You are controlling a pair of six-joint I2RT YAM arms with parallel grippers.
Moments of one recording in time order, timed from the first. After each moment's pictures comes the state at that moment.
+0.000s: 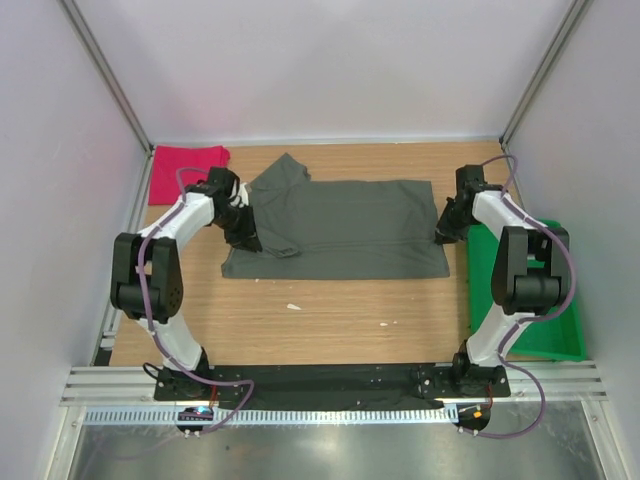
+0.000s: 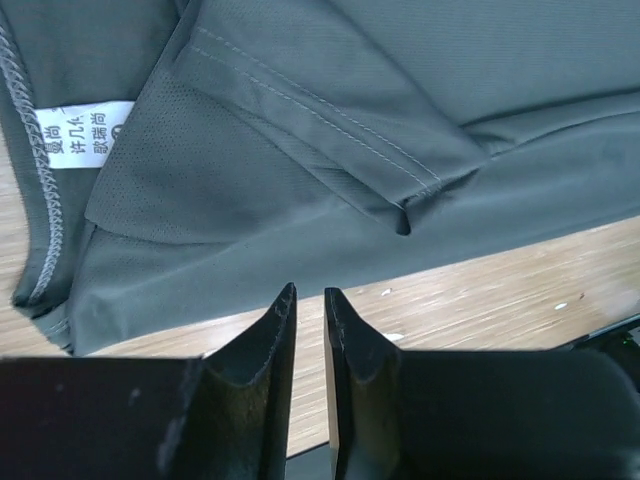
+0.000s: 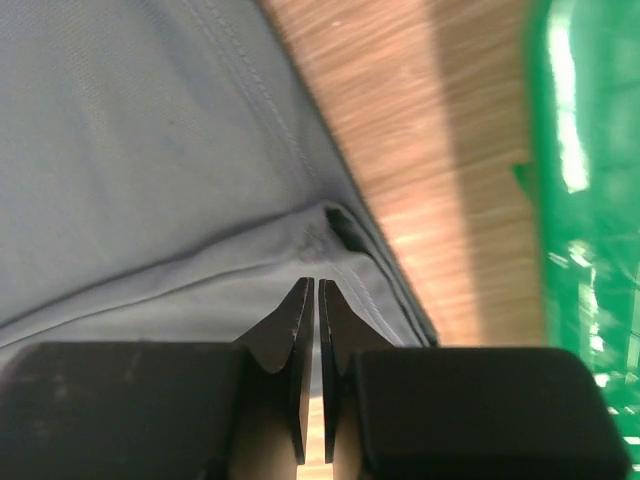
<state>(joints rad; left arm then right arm) -0.16 1.75 1.27 -0.77 0.34 -0.30 -0.05 1.76 1.21 -0.67 -0.04 0.44</state>
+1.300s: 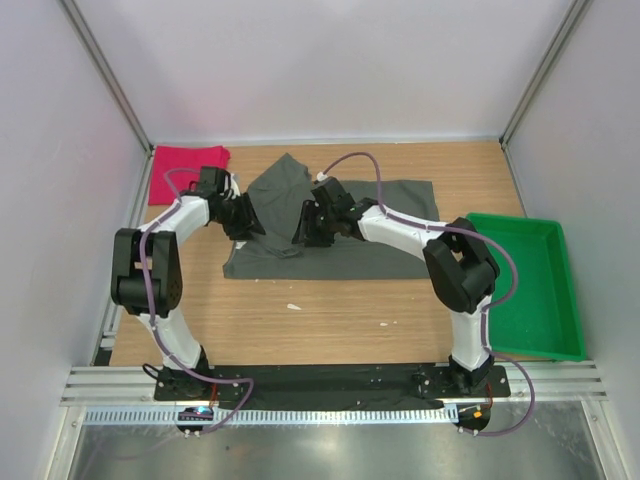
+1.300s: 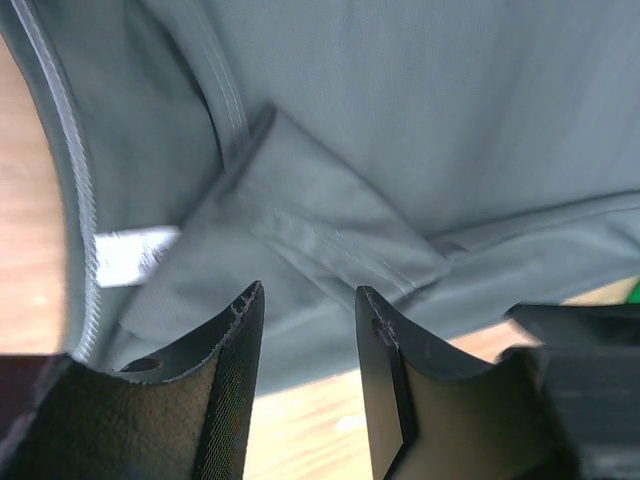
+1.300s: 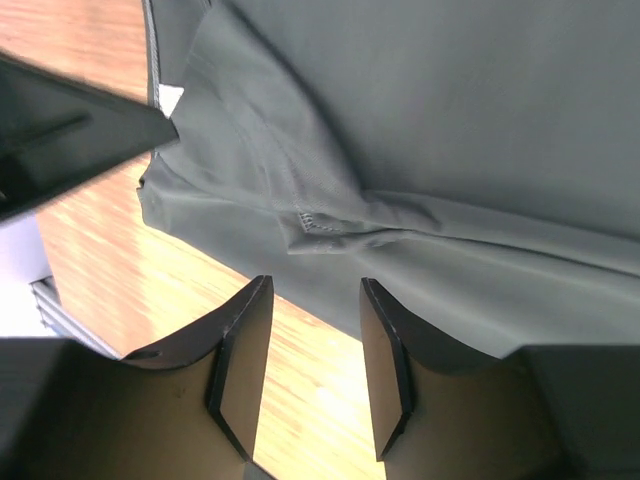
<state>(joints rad) -0.10 1.78 1.20 -0.49 0.38 -0.44 0.70 1.95 1.44 -0.31 -0.16 0.77</state>
